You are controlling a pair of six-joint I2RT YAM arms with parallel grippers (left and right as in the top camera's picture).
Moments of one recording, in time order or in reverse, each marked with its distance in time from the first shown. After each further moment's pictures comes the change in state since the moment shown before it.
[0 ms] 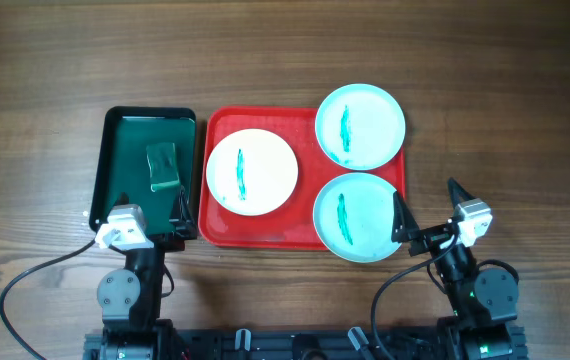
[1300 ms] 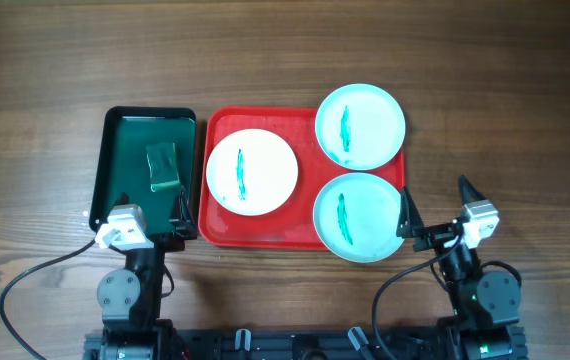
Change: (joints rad) left arm 0.000 0.000 0.000 0.003 0.006 0.000; right arm 0.000 0.000 0.000 0.059 0.067 -0.037
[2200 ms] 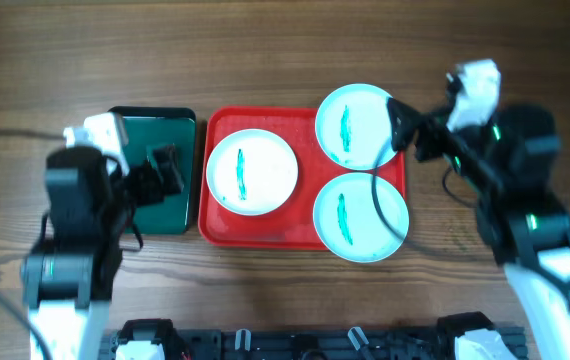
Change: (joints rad) left arm 0.000 0.913 0.978 -0.709 0.040 -0.016; right arm 0.000 1.083 1.019 -0.433 -0.187 0.004
